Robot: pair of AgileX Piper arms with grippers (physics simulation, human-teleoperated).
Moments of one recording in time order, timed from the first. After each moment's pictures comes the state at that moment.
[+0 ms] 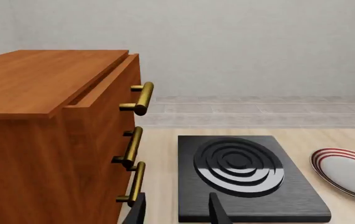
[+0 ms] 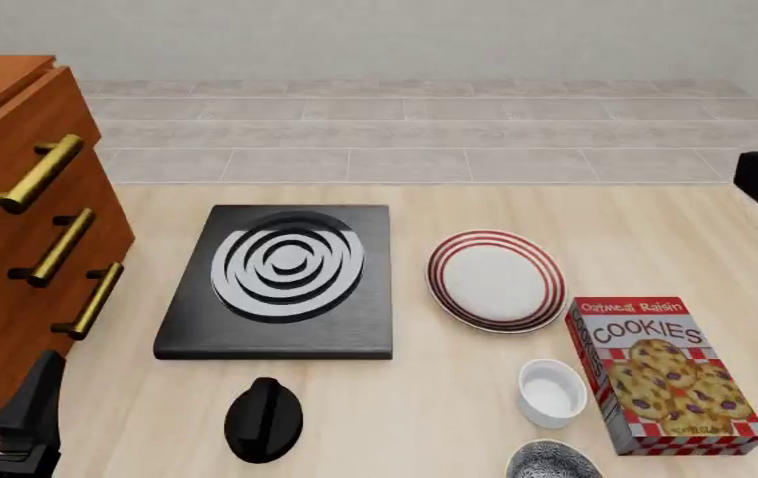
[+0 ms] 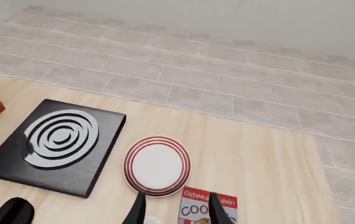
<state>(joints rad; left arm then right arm) 0.00 0.01 0.00 0.00 0.00 0.16 0.64 -1.01 0.74 -0.08</state>
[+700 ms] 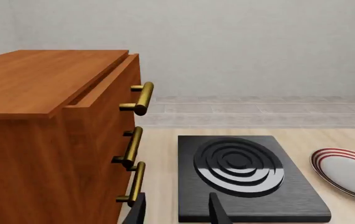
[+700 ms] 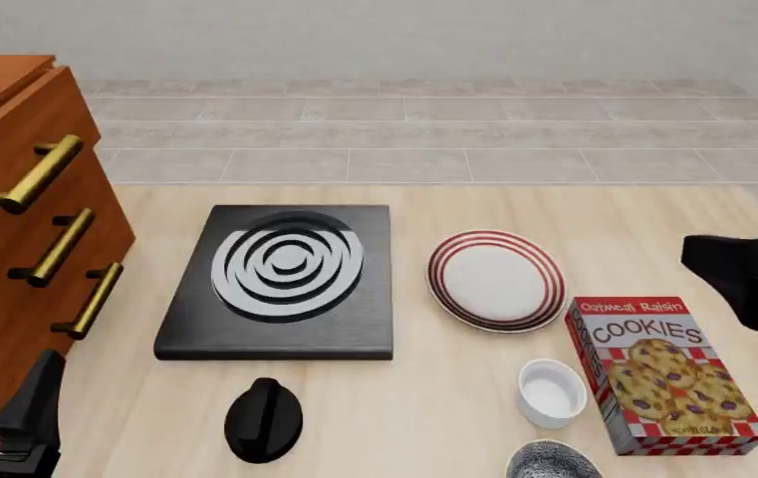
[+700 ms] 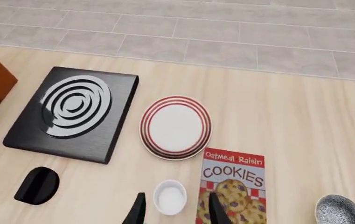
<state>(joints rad) 0.00 0.01 0.00 0.00 0.00 0.21 0.63 -0.89 0.82 0.06</state>
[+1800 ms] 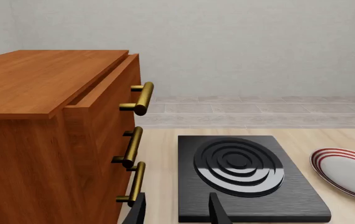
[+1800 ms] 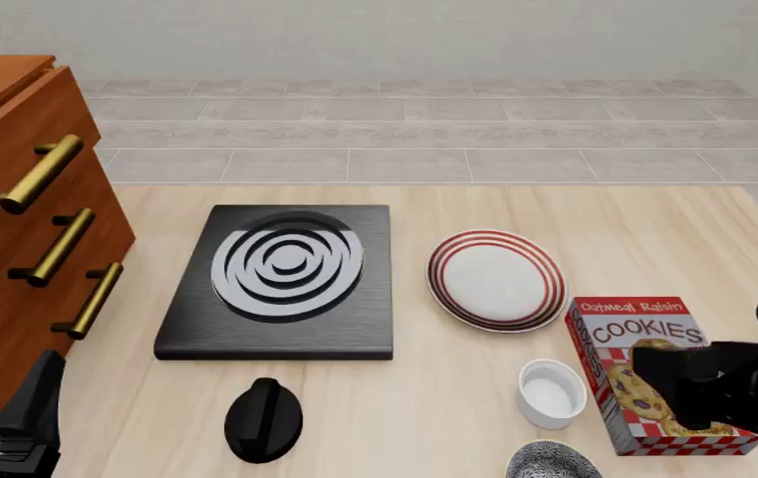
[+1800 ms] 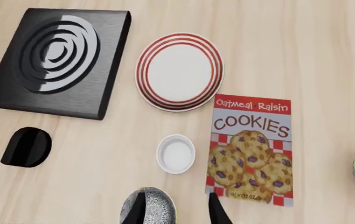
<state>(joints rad) 0.00 0.01 0.00 0.00 0.00 0.26 0.57 -0.61 0.81 0.16</state>
